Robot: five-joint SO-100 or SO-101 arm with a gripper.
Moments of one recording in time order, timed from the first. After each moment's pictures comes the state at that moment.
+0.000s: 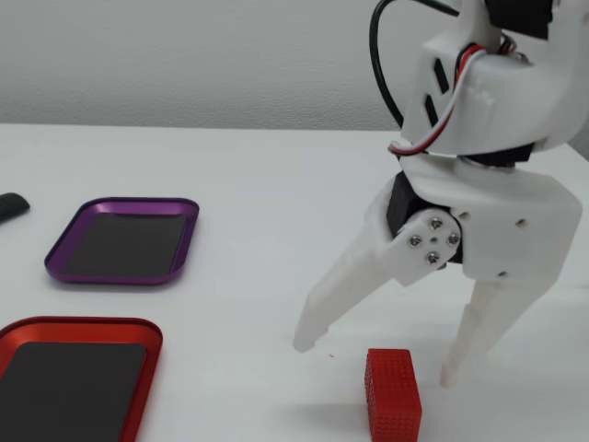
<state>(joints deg) -20.7 102.0 116.5 56.3 17.8</state>
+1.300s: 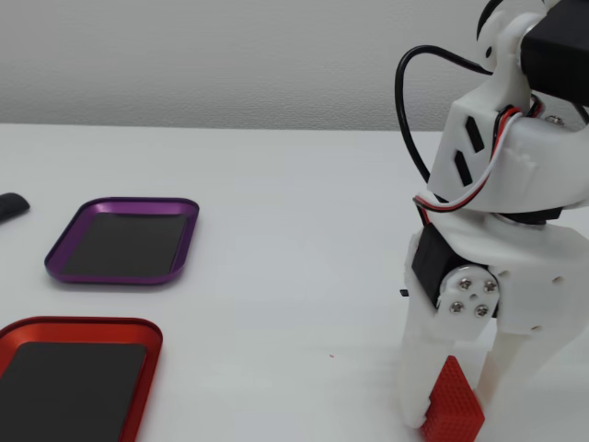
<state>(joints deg) -25.0 102.0 124.3 46.3 17.7</state>
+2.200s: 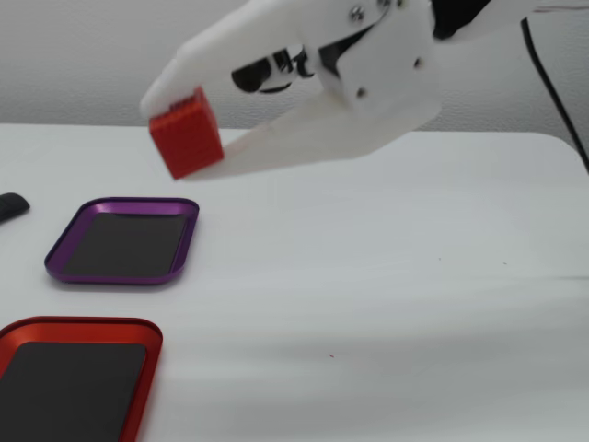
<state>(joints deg) -10.3 114.9 122.2 6.2 -5.6</state>
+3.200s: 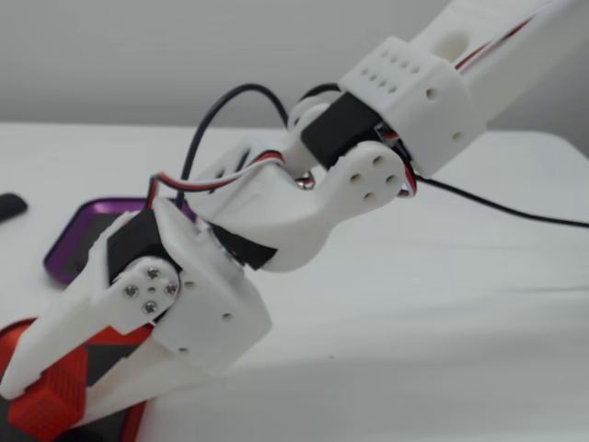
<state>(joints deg) -12.4 63.0 89.3 -1.5 -5.9</state>
